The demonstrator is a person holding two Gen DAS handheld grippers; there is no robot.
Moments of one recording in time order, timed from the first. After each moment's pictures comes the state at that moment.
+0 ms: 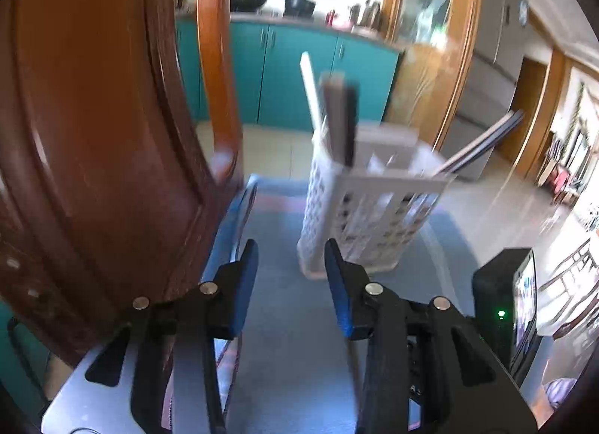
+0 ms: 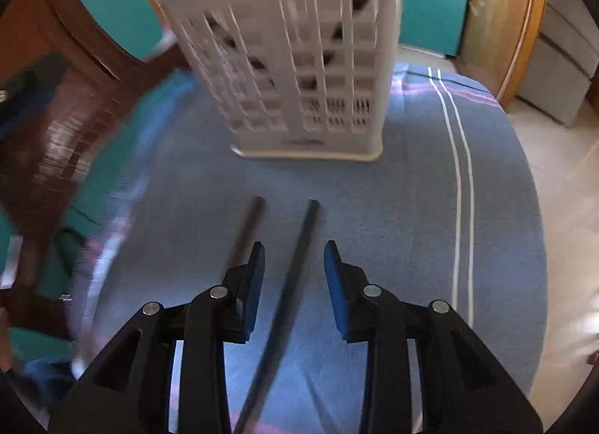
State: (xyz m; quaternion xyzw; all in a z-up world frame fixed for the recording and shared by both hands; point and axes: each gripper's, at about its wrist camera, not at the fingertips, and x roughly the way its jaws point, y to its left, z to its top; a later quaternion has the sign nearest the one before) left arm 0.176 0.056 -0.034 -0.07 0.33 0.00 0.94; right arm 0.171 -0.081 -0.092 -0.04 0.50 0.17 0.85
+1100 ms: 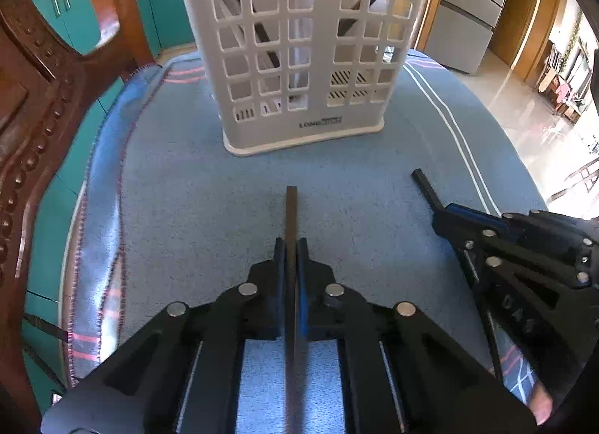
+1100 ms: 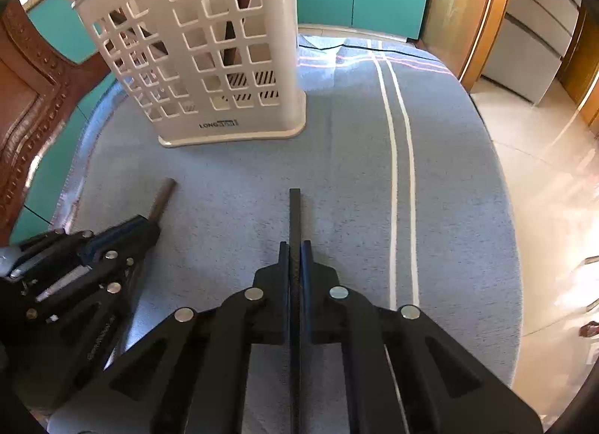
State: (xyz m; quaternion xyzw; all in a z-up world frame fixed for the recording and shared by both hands) left arm 0.206 -0.021 -0.130 0.02 0.47 -0.04 0.88; right arm 0.168 -0.134 -0.095 0.00 0.50 0.12 0.86
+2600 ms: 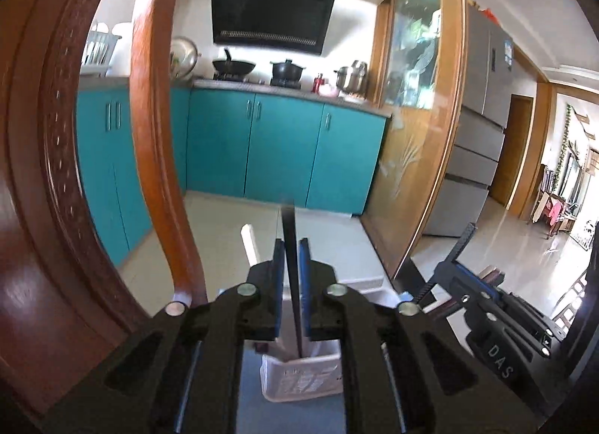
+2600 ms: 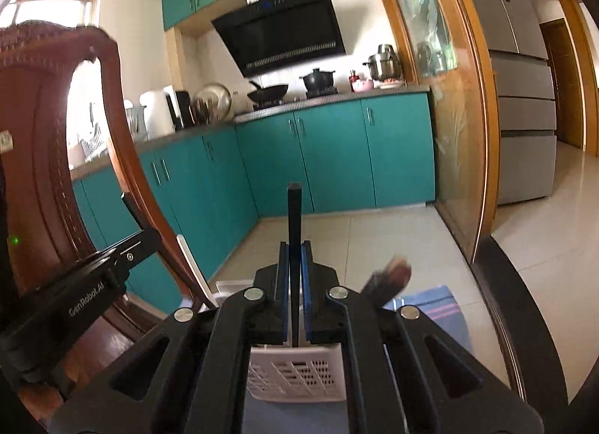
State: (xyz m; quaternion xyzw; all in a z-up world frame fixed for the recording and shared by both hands) left arm 0.240 0.043 0.069 -0.07 0.20 -0.01 0.98; right arm 0.180 -0.138 0.076 0.09 0.18 0.16 0.97
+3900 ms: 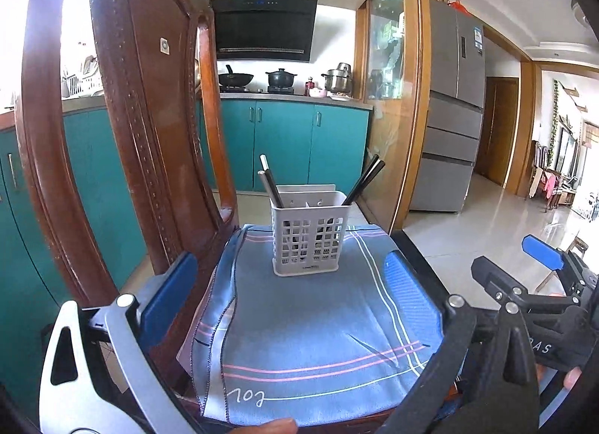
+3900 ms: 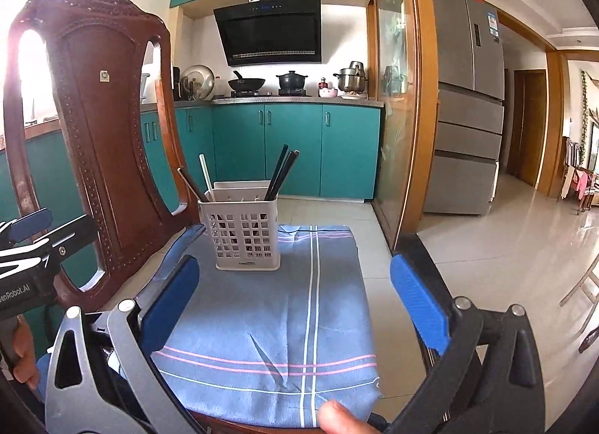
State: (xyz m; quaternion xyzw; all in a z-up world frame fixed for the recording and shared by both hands) left arm -0.034 0.025 0.058 -0.02 0.18 -0.01 0.98; right arm -0.074 -0.190 0.072 0.00 0.18 0.07 0.98
